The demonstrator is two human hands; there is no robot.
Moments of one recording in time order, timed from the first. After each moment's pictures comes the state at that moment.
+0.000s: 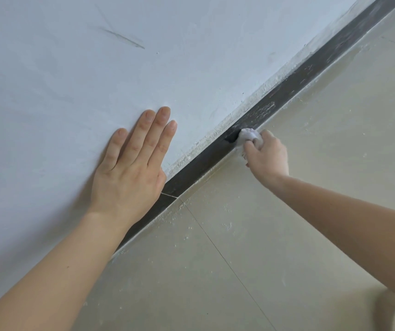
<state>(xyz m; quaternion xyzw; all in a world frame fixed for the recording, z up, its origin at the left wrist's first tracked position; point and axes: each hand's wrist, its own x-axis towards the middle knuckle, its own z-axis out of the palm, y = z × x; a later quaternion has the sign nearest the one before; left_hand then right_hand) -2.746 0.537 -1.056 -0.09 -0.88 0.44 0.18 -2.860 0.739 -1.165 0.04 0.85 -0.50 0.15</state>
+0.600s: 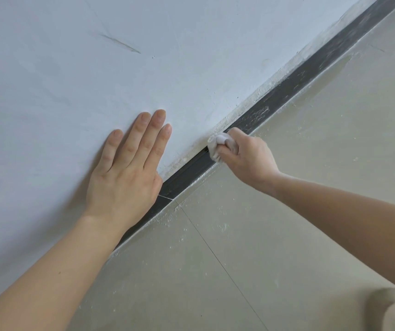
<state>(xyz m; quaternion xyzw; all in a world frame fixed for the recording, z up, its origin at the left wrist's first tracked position) -2.744 0.544 -1.053 -0.09 -0.89 0.41 0.17 -2.860 0.735 -1.145 -0.19 0.87 -0.44 0.09</state>
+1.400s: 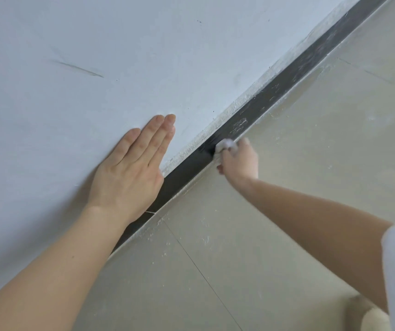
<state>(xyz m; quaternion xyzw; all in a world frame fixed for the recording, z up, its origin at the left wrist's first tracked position) -2.786 0.570 -1.056 -0.12 -0.92 0.35 0.12 -2.879 0.734 -1.171 0.11 0.78 -0.59 0.17</state>
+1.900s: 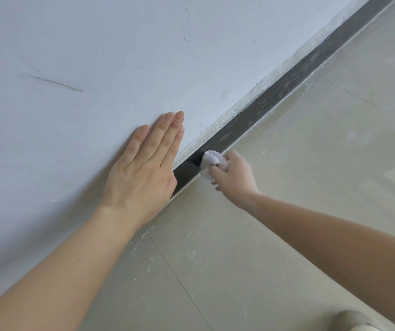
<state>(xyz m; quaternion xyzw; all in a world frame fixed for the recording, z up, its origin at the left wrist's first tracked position) -2.815 0.602 -1.064 -0.12 -0.93 0.32 0.13 -2.881 0.762 -1.158 0.03 0.80 -0.56 0.21</state>
